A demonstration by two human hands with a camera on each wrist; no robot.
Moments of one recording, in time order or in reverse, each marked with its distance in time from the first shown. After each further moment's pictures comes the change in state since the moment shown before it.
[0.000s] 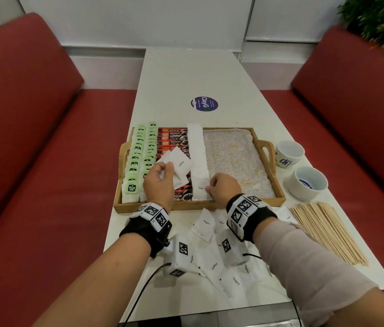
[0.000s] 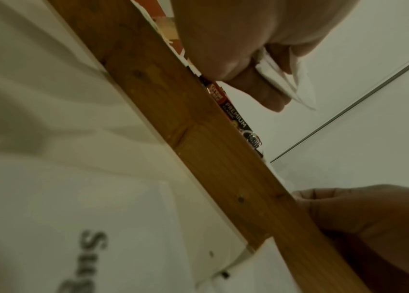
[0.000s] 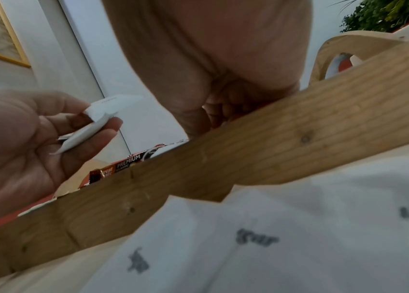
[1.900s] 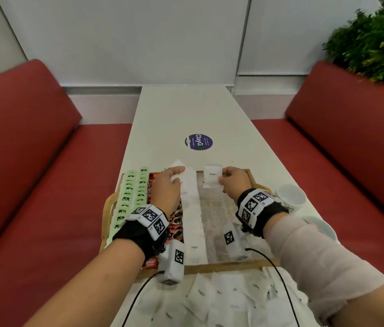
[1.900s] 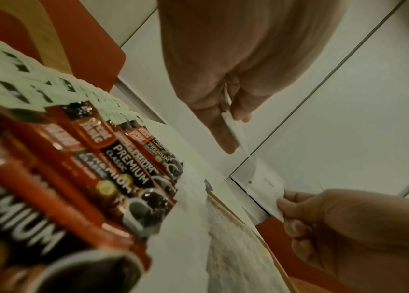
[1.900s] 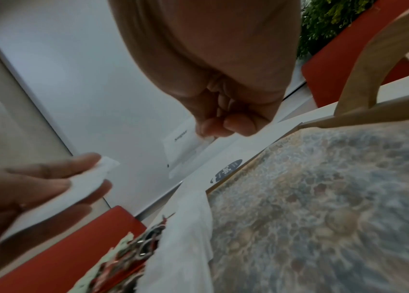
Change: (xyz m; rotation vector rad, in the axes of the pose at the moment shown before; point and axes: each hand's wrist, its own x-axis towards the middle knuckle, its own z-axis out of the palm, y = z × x) left_hand 0.083 0.067 0.061 0.292 -0.349 0.105; right_hand 0.117 -0.014 -0.083 0.474 0.227 -0.027
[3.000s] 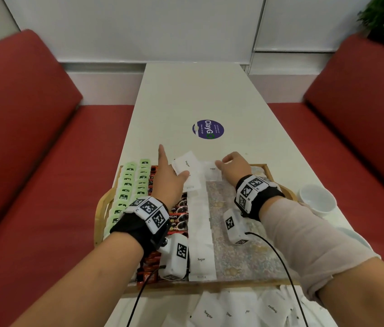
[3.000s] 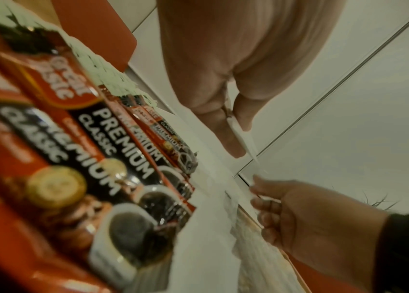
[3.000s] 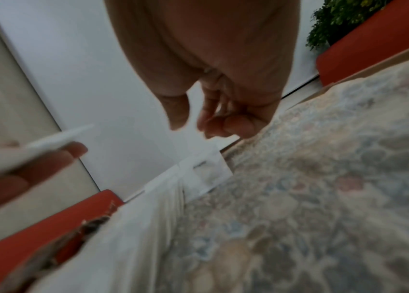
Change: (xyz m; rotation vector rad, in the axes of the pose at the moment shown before) left_hand 0.049 -0.032 0.012 -0.155 -0.067 -0.169; right_hand 0.074 0.011 0.038 -0.155 -0.013 0.002
